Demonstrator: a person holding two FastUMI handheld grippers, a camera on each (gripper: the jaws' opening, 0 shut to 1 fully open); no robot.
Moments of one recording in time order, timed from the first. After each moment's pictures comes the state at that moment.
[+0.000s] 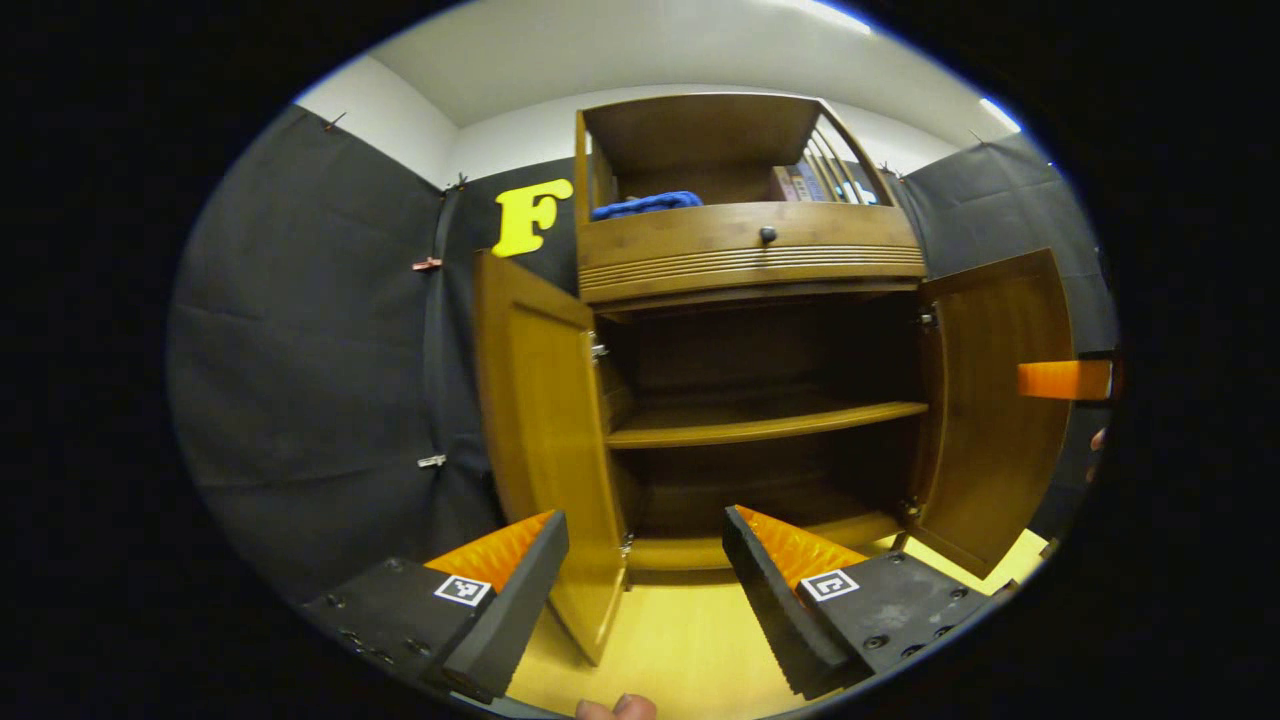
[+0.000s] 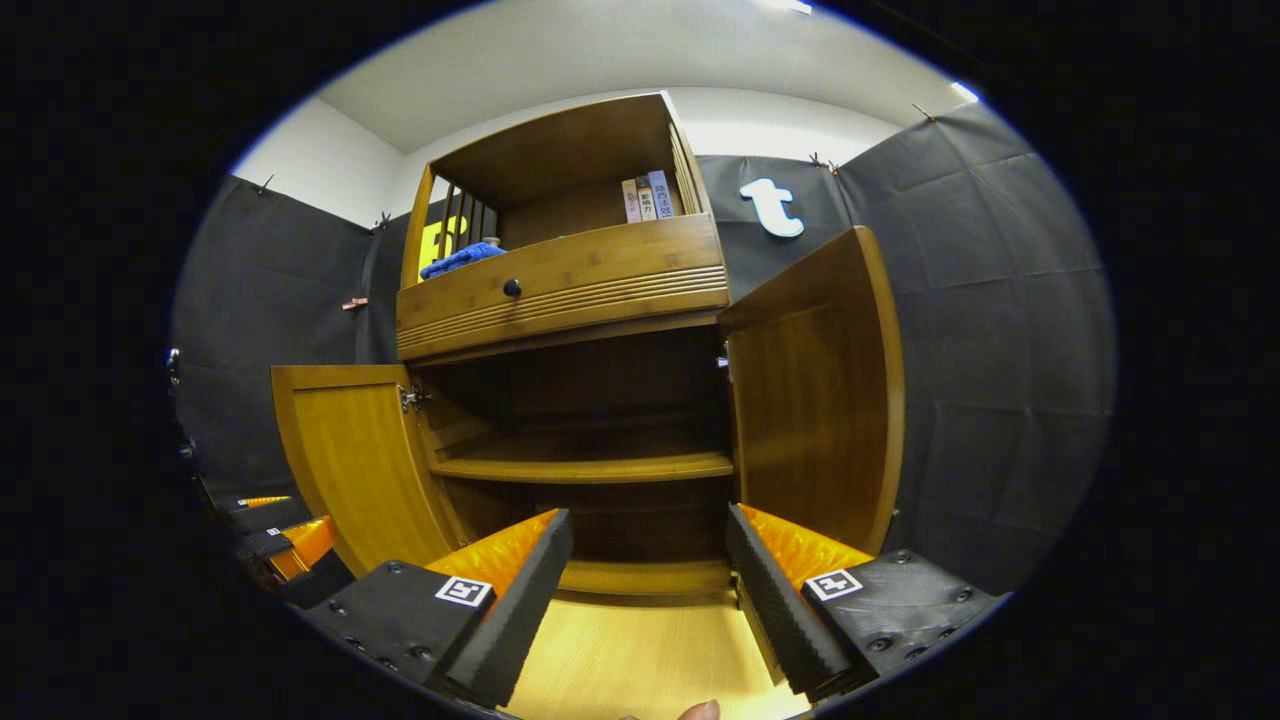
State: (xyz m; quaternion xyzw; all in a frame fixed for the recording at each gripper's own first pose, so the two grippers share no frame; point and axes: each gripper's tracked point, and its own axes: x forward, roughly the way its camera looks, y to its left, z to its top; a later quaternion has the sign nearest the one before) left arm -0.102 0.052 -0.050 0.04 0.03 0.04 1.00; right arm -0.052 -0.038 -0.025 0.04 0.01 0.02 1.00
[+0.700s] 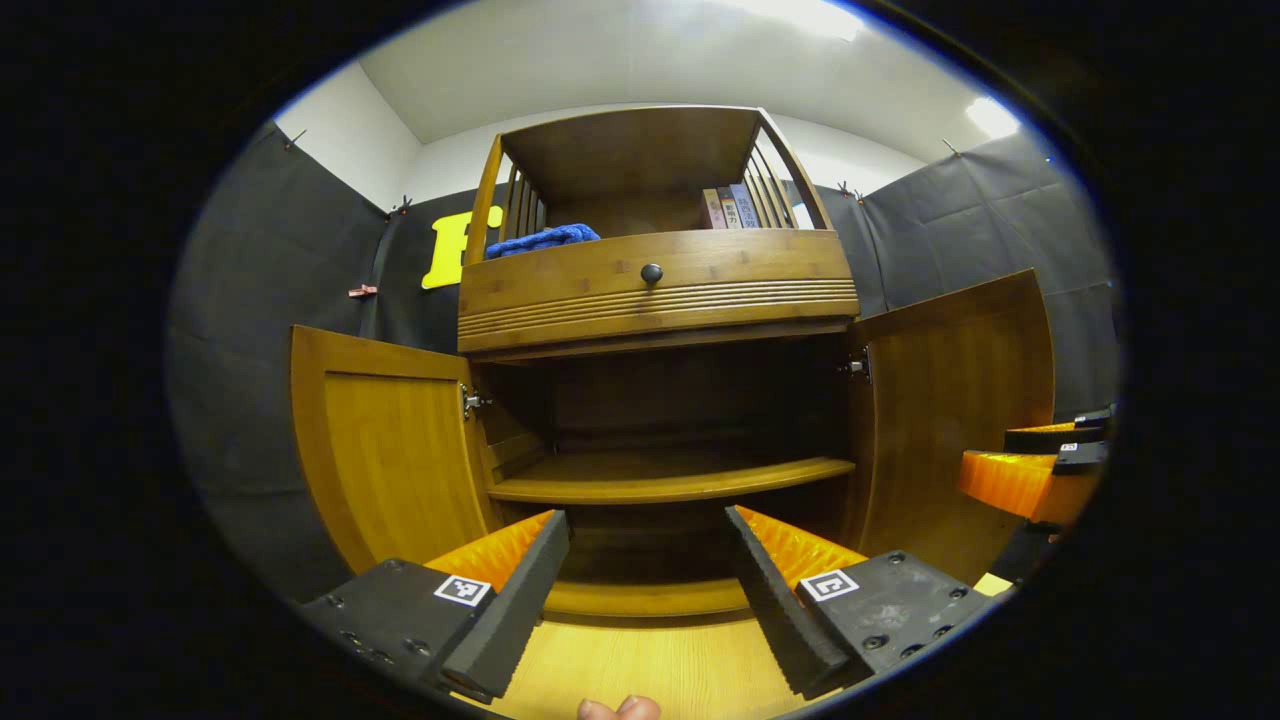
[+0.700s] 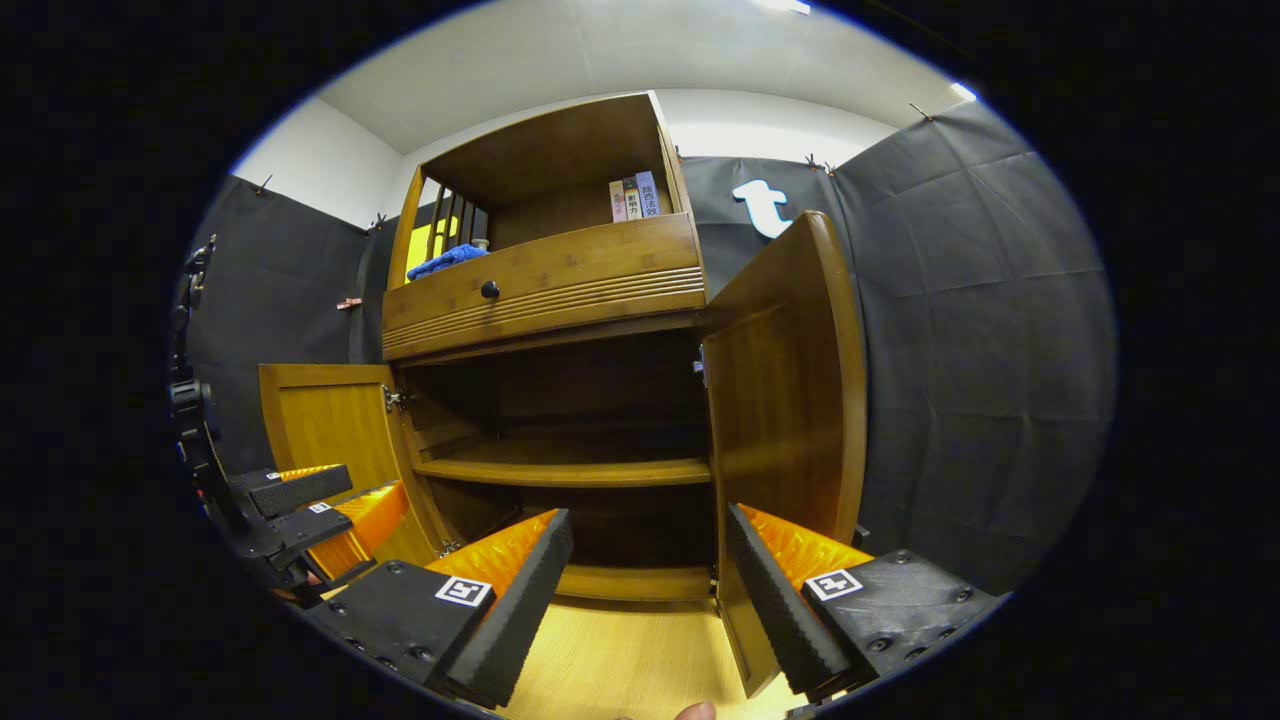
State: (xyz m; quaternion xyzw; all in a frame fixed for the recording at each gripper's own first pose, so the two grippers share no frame) left arm -0.037 -0.072 -0.006 0.03 -0.01 0.00 1.00; right arm -0.044 -0.067 -0.026 0.04 0.01 0.02 1.00
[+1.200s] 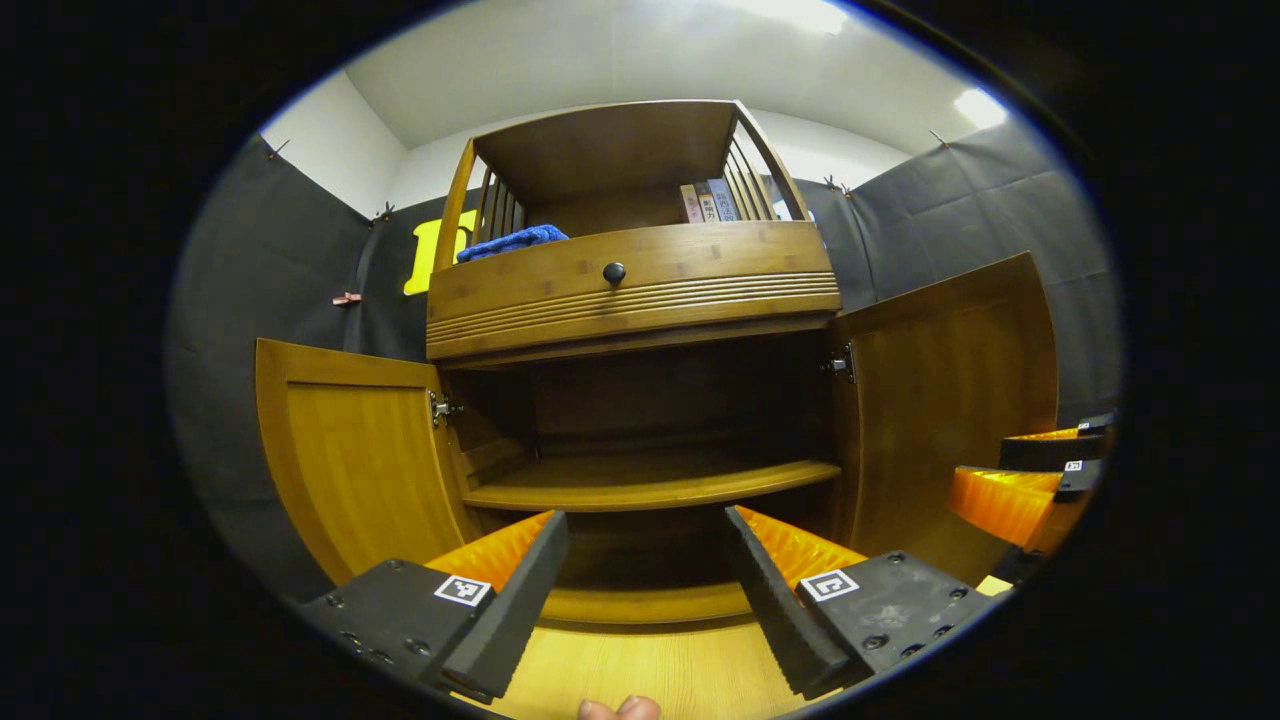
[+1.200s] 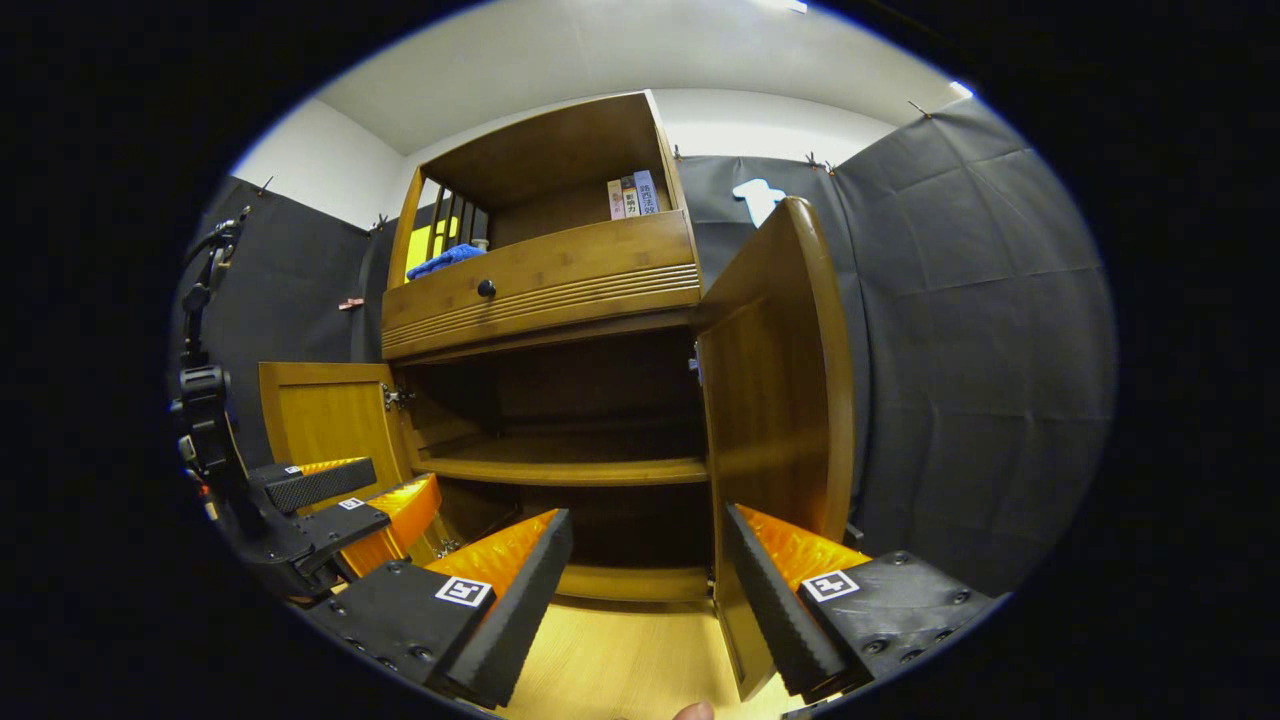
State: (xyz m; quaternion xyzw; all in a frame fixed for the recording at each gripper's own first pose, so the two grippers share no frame) left arm -0.025 -0.095 -0.004 0.04 -0.01 -0.01 1.00; right arm -0.041 -0.072 -0.030 0.03 0.01 0.03 1.00
